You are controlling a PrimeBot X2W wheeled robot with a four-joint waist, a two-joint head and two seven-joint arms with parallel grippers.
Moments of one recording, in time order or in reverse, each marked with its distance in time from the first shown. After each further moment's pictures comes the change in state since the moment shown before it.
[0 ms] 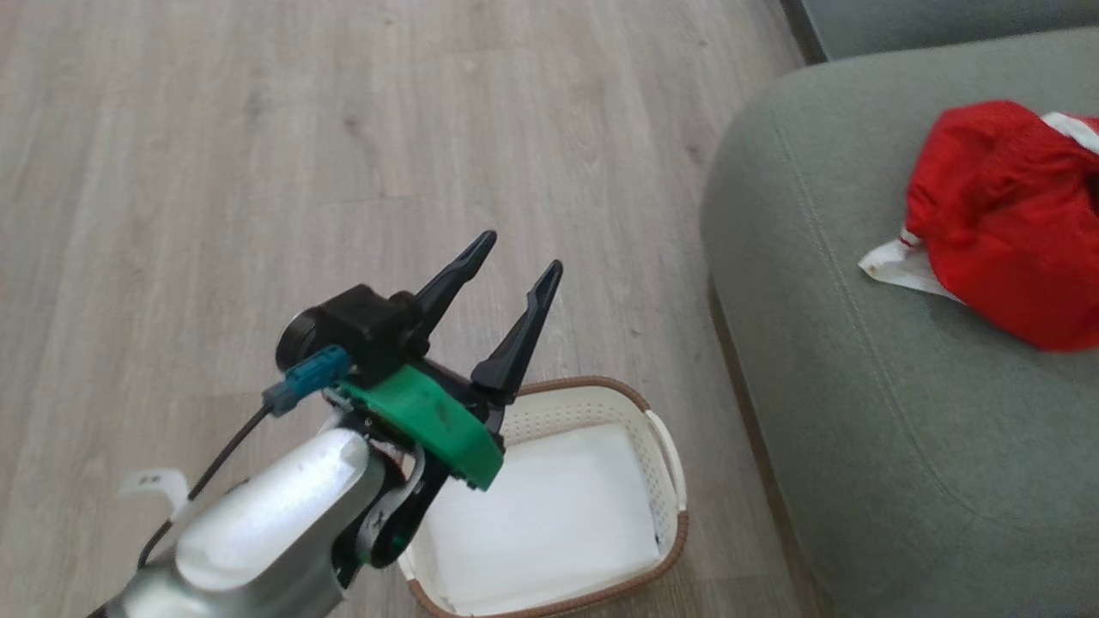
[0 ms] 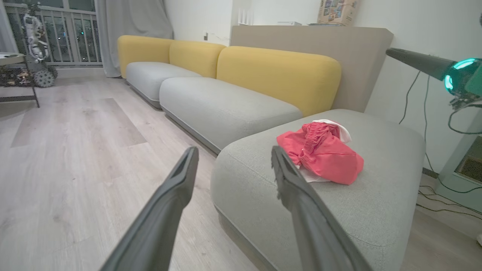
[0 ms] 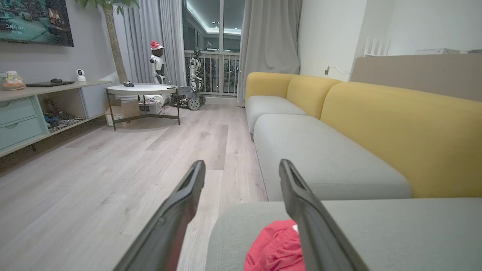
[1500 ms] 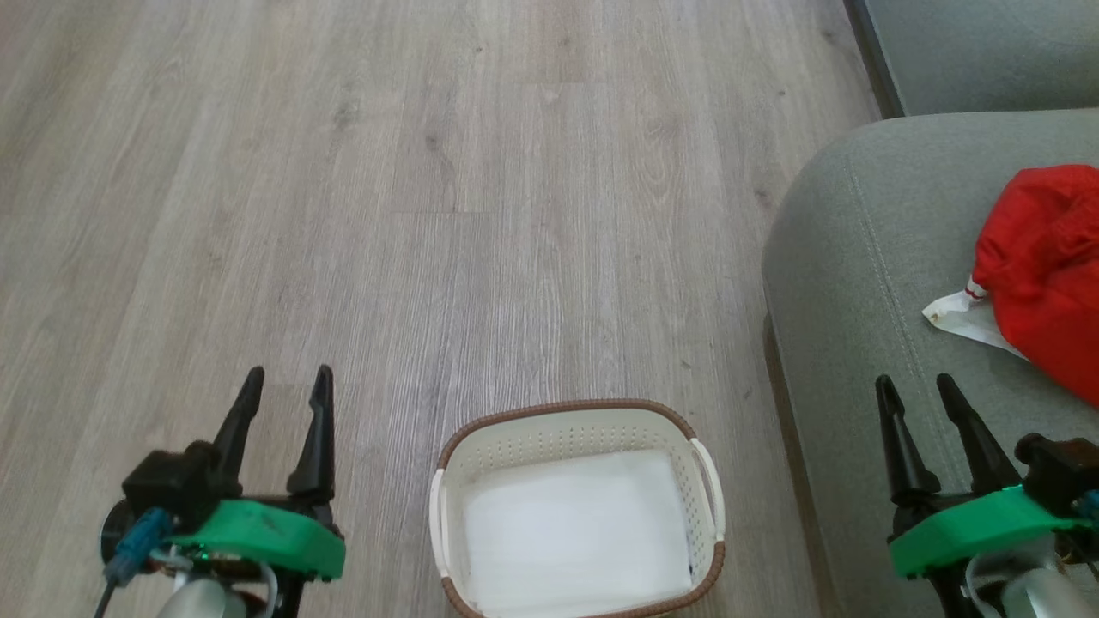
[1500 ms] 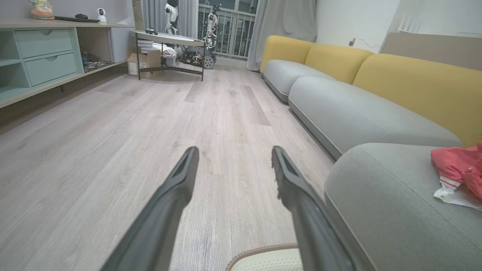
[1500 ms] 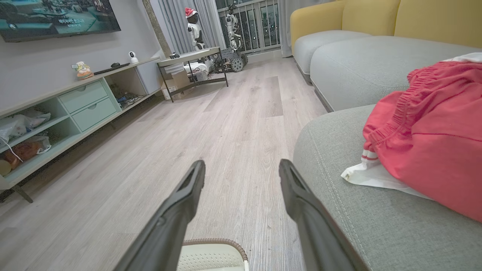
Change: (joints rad) left arm 0.550 -0.130 0.645 0.067 0.299 -0.078 -0.021; right arm 0.389 0.267 0.186 0.202 -0.040 0.000 -0.429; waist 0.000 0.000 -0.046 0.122
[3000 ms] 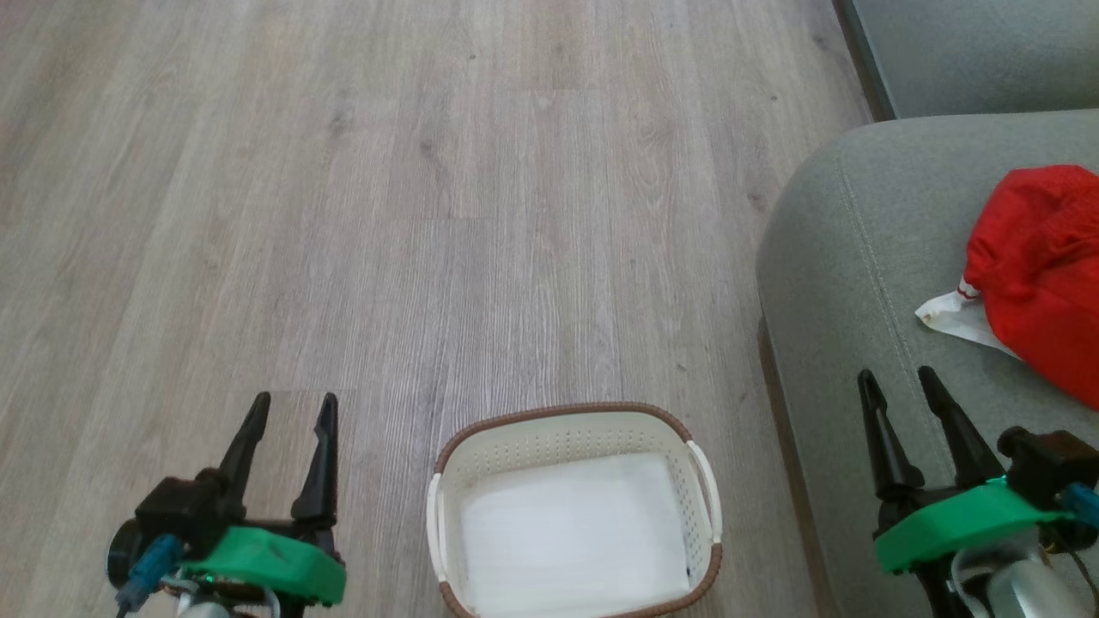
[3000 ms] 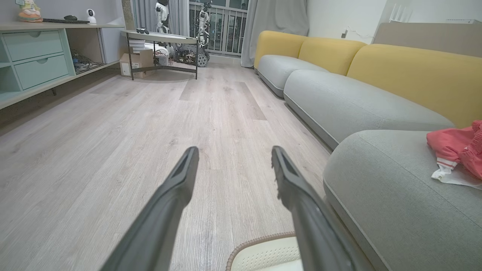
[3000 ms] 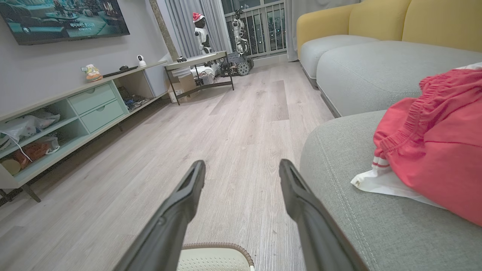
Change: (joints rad) left arm 0.053 -0.201 0.253 0.097 0.276 -0.264 0.000; right arm -0.024 0.000 0.040 0.012 0.000 0.000 -0.011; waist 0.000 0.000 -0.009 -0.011
